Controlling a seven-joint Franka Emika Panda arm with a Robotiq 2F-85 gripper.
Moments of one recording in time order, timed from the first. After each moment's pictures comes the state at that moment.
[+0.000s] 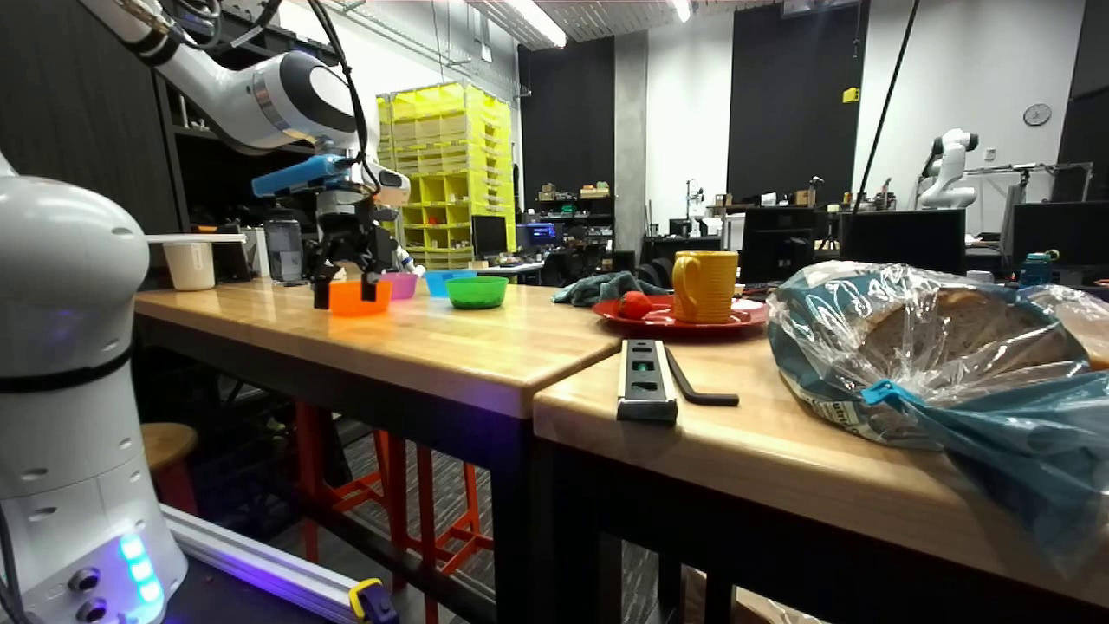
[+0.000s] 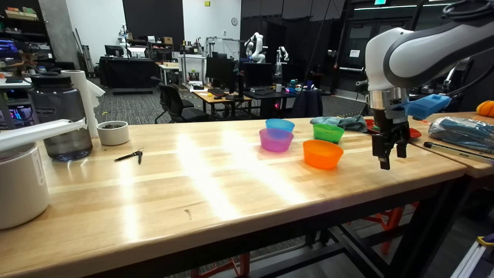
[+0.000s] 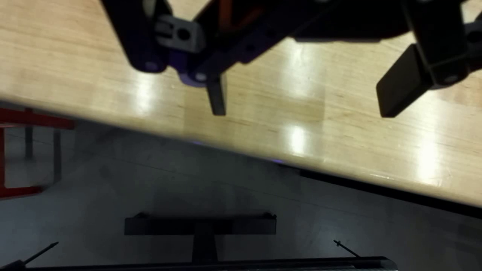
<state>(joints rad) -0.06 -0.53 0.03 -2.63 -0.16 1.82 0.05</state>
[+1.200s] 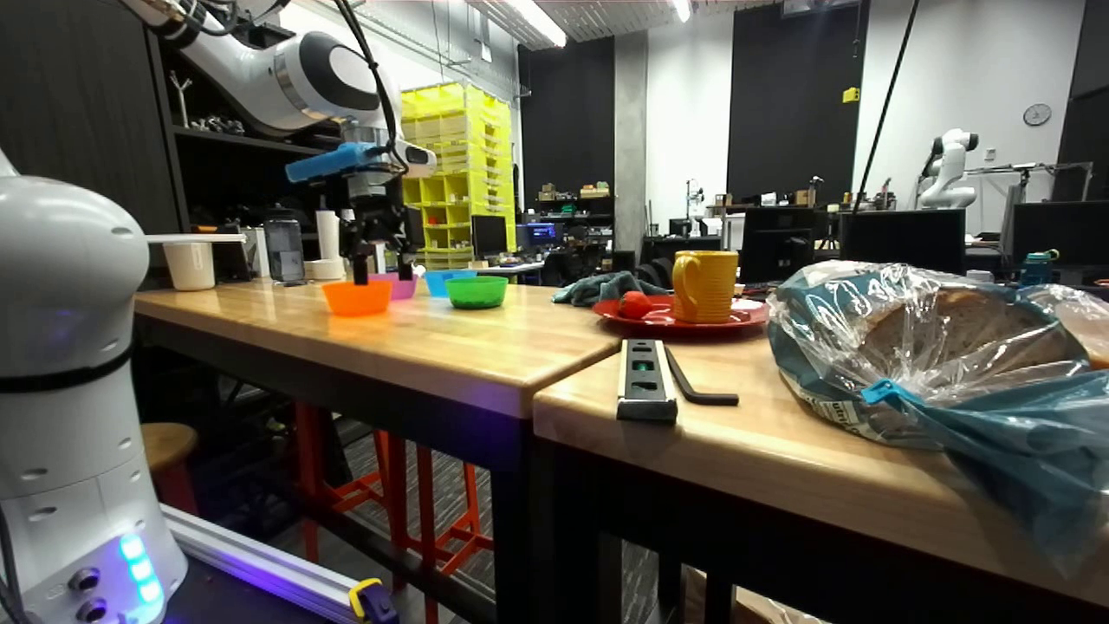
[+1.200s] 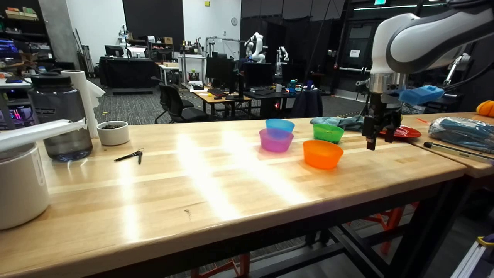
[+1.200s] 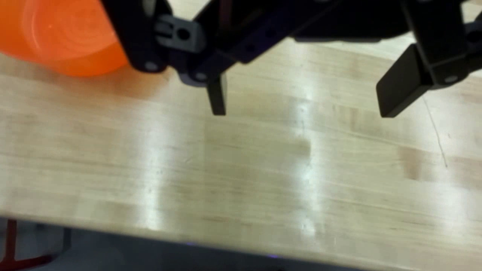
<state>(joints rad) -0.06 -0.51 -0.05 -2.56 -0.15 1.94 0.03</state>
